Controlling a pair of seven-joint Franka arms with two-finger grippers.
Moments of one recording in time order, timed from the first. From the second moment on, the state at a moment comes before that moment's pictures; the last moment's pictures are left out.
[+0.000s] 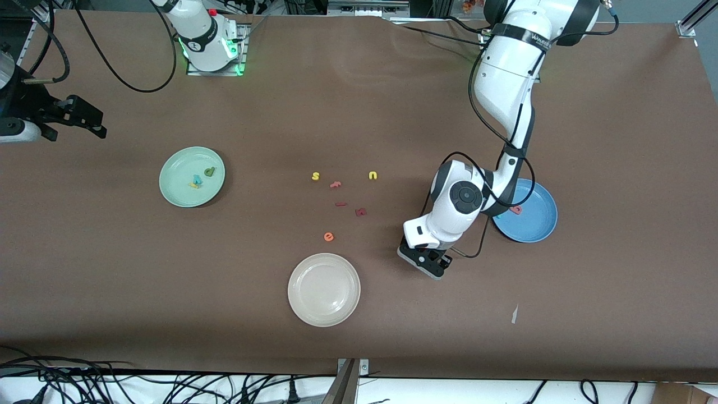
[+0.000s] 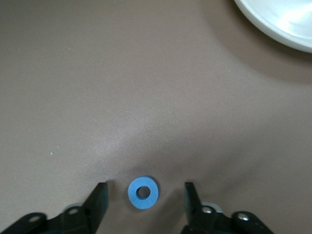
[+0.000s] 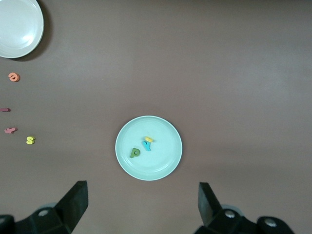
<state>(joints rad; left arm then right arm) -0.57 0.92 0.14 -1.44 -0.30 2.62 0.33 -0.03 -0.06 0.02 -1.71 0.01 1.67 -0.07</state>
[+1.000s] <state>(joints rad) -0.57 0.92 0.14 -1.43 -0.30 2.62 0.33 -0.03 -0.06 0.02 -1.71 0.01 1.67 -0.07</state>
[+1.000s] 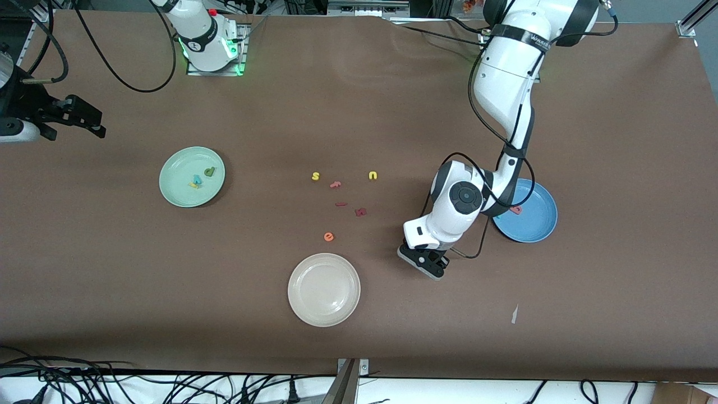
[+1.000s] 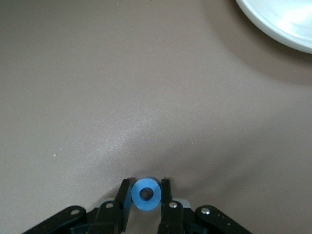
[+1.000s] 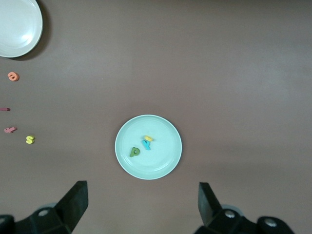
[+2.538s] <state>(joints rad) -0.35 0.46 0.29 -1.87 -0.19 2.05 0.45 -0.03 -0.06 0.02 -1.71 0.01 1.67 -0.07</state>
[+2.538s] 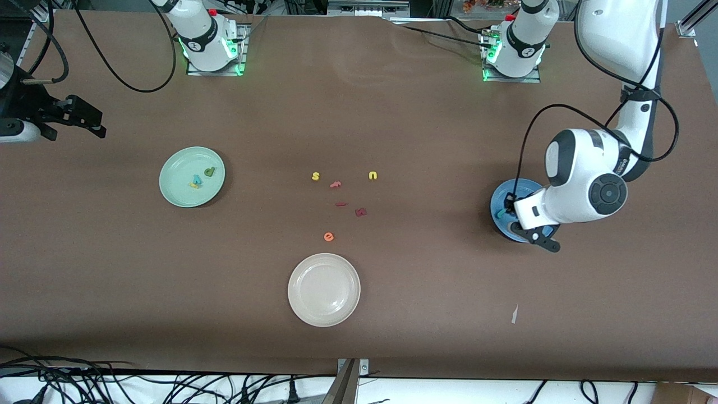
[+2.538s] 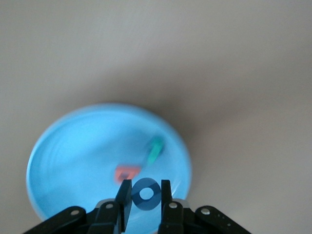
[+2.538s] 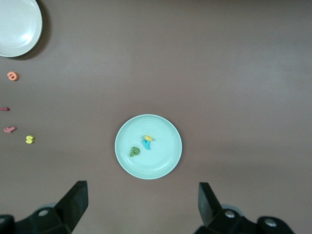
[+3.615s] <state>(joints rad) -0.28 0.42 0.28 -1.95 -0.12 2.07 0.47 -0.03 -0.06 0.02 -1.71 0.01 1.67 -0.07</state>
